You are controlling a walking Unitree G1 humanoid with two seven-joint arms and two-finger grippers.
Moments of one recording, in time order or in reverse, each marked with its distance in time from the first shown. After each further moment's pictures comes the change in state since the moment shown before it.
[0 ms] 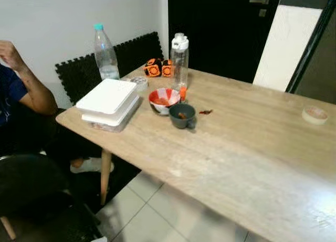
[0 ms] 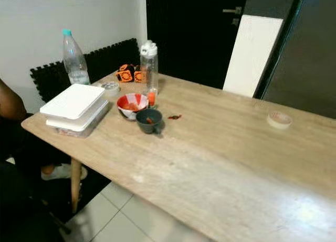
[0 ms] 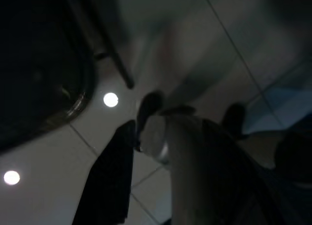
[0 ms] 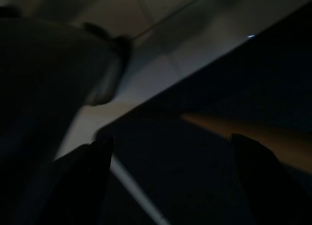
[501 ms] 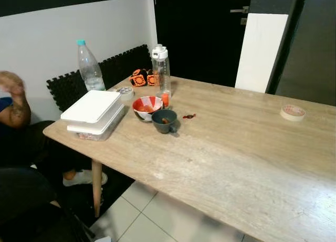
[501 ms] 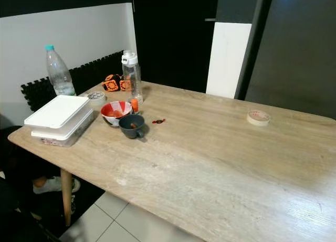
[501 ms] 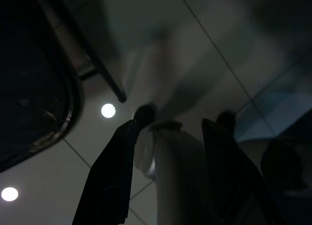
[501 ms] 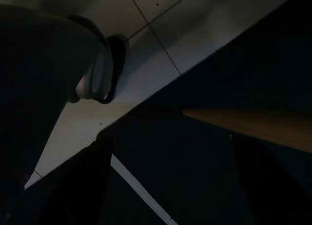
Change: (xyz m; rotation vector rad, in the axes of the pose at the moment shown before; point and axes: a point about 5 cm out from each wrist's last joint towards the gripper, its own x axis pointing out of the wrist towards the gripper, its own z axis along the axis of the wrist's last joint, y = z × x) left arm 0.002 -0.001 0.012 -0.037 -0.045 -0.010; right arm 0.000 0.006 -0.001 0.002 0.008 0.026
